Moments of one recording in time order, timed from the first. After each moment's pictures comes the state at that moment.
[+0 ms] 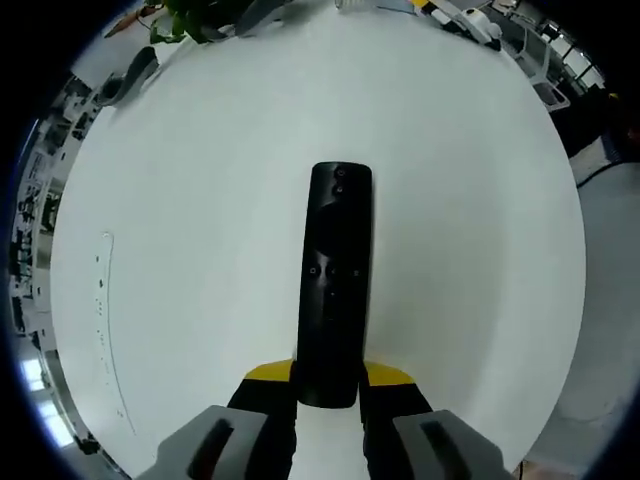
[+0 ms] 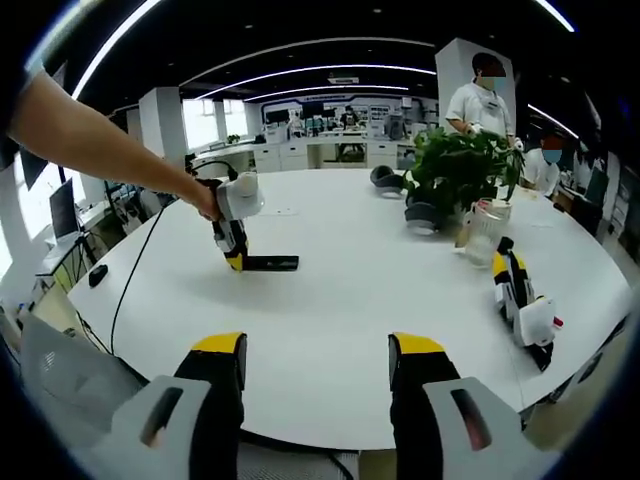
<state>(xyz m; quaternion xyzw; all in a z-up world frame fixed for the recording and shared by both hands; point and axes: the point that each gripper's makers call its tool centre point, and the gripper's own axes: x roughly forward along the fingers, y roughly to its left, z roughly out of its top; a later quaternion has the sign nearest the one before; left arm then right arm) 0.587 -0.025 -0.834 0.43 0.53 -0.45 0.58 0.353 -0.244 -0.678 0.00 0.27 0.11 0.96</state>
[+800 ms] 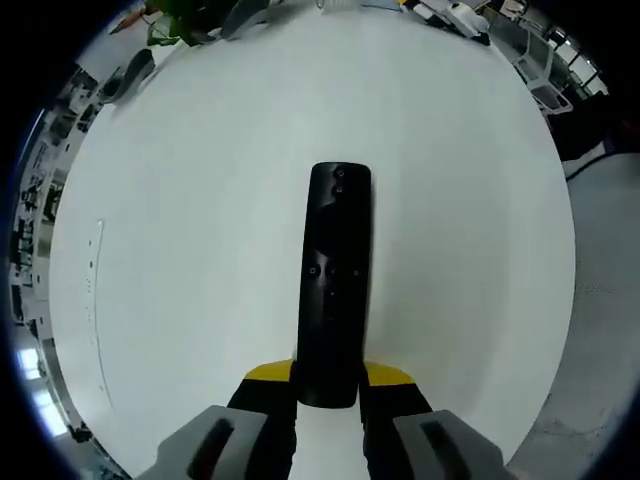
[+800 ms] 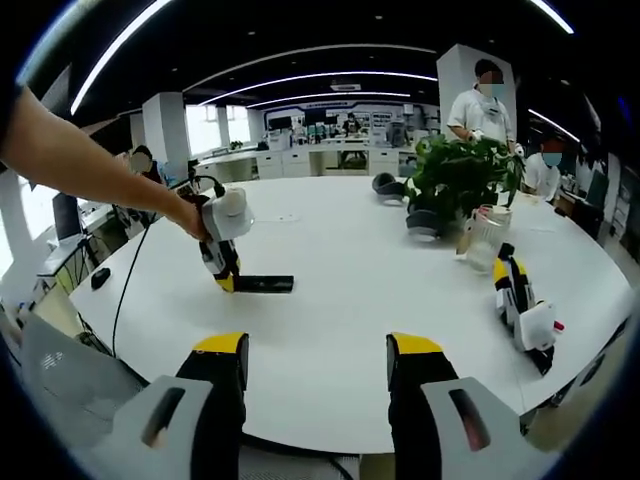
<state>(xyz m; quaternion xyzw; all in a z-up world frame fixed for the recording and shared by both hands) 0.533 -0.022 -0.837 0.43 0.53 -0.44 0.59 0.352 -0.242 -0.675 0.00 0.26 0.12 0.96</state>
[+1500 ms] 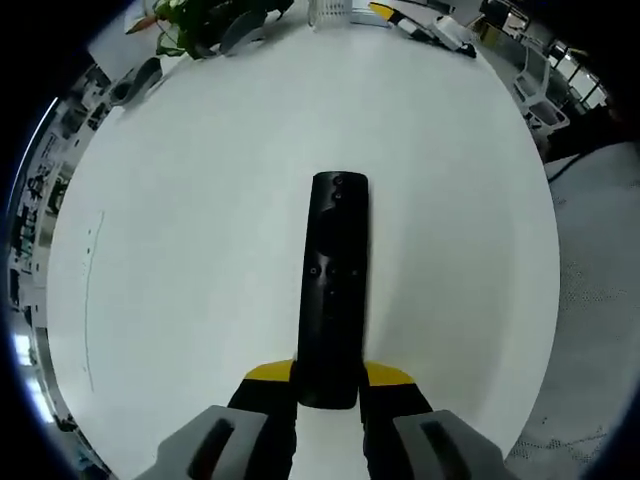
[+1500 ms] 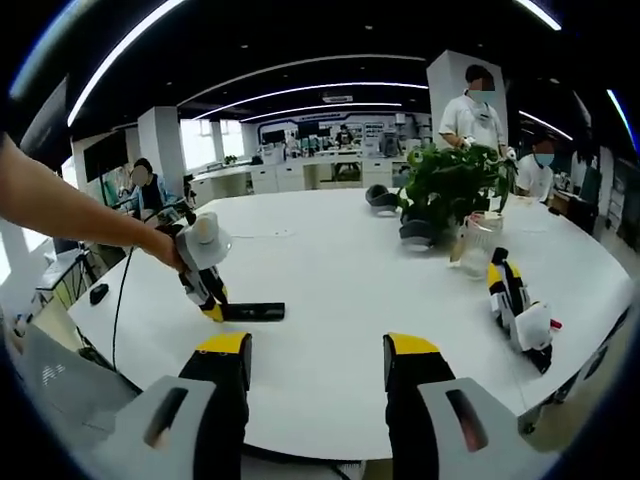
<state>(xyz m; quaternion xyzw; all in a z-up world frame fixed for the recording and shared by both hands) 0.494 -0.024 -0.835 0.40 0.51 -0.45 0.61 0.353 -0.248 -0.661 0.02 0.23 0.10 0.97</state>
